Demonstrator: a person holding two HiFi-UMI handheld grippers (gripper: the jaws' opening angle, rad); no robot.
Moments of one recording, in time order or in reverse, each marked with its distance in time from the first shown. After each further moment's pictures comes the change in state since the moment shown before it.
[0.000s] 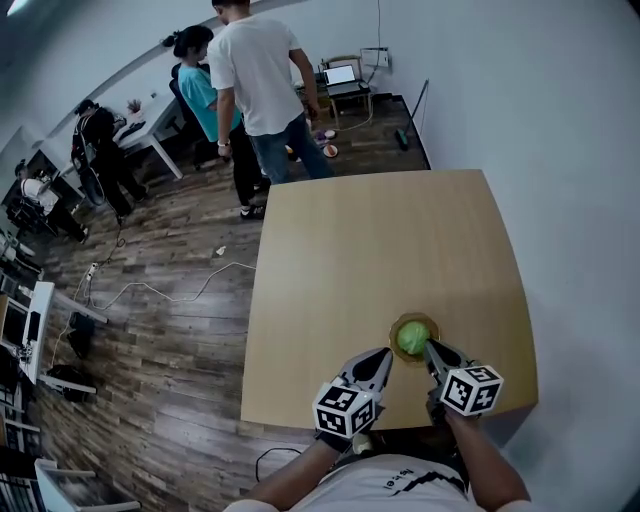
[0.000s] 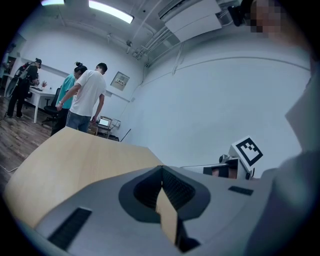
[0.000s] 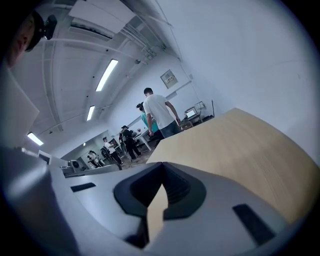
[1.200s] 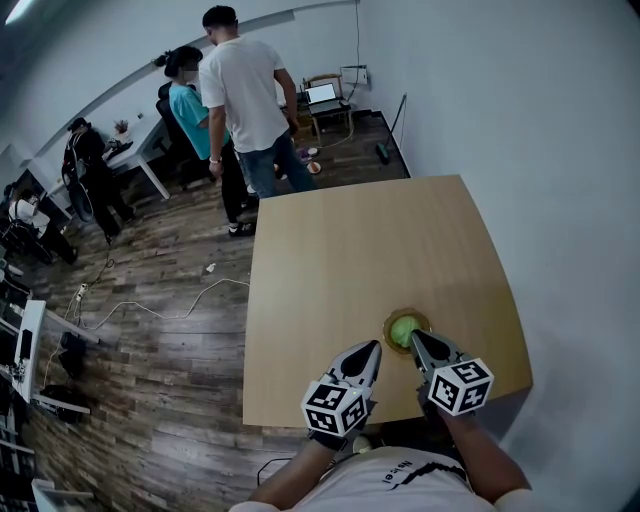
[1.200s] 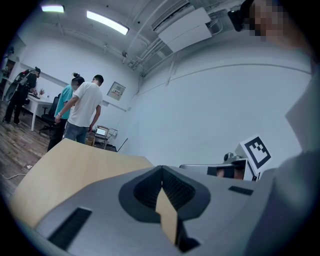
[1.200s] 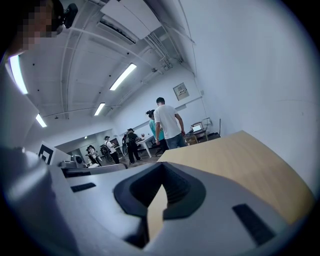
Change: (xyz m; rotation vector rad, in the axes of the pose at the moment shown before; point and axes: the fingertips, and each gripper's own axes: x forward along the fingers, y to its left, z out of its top) left arm -0.044 -0.019 0.028 0.052 -0.093 -0.031; right arm -0.033 0.064 0.021 -0.171 -0.129 0.009
